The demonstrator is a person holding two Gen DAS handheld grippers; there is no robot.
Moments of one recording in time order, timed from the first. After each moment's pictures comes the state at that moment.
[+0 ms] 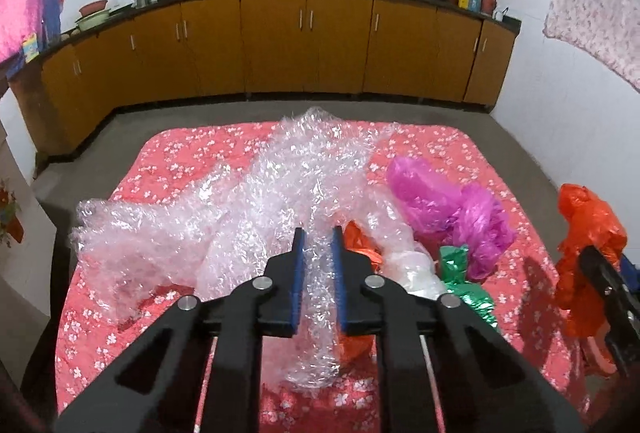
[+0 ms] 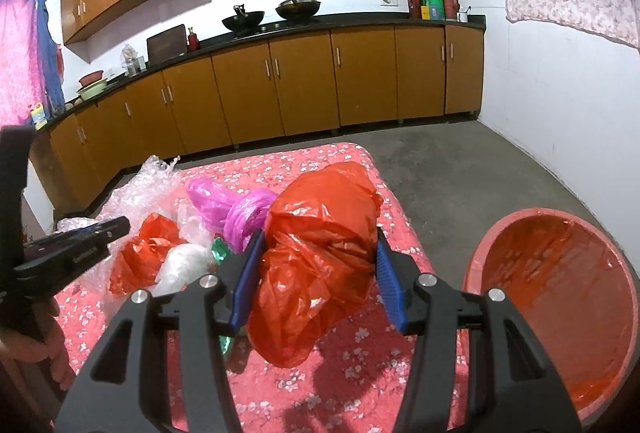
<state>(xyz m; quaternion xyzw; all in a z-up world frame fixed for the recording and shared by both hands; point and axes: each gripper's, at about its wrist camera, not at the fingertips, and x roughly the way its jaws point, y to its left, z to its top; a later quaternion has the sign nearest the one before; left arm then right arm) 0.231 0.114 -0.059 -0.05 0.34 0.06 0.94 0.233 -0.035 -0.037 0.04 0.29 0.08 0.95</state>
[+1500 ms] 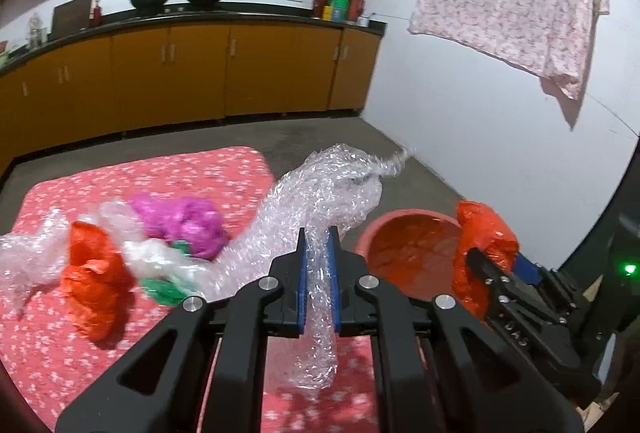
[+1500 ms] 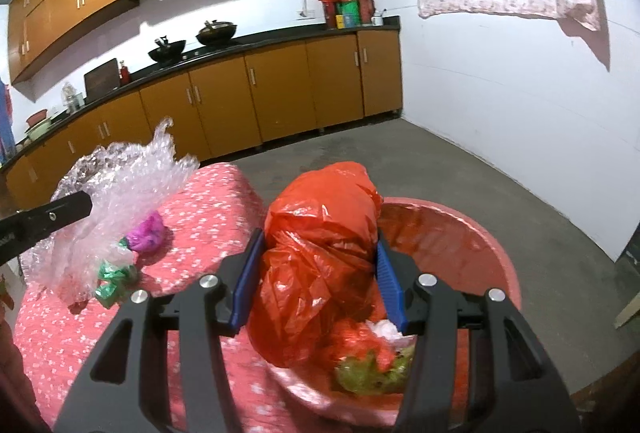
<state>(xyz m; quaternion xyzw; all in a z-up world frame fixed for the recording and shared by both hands) 0.198 -0.061 -0.006 -0.04 0.30 -0.16 0.94 0.168 -0.205 -0.024 0.08 0.27 -0.05 0.96</state>
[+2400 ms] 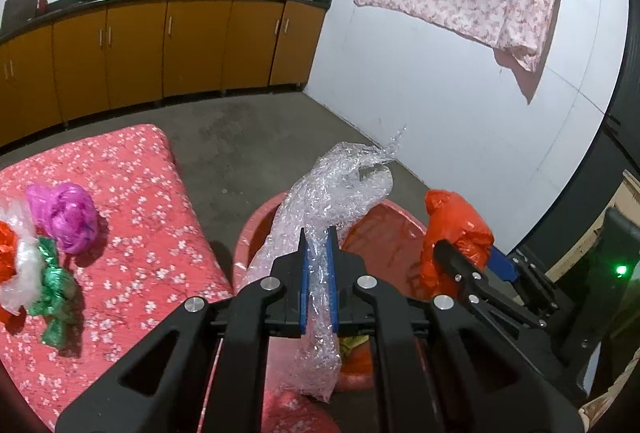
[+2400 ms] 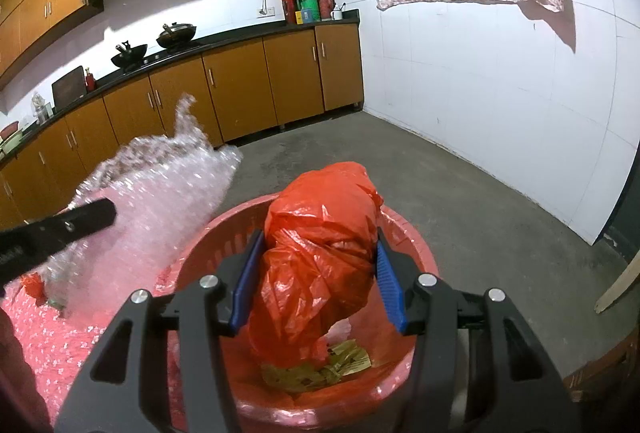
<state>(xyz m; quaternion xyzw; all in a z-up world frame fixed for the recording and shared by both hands) 0.206 -0.157 -0.031 -0.04 0.33 -0.25 0.91 0.152 -0.280 -0.041 0.09 0.28 -0.10 0.95</state>
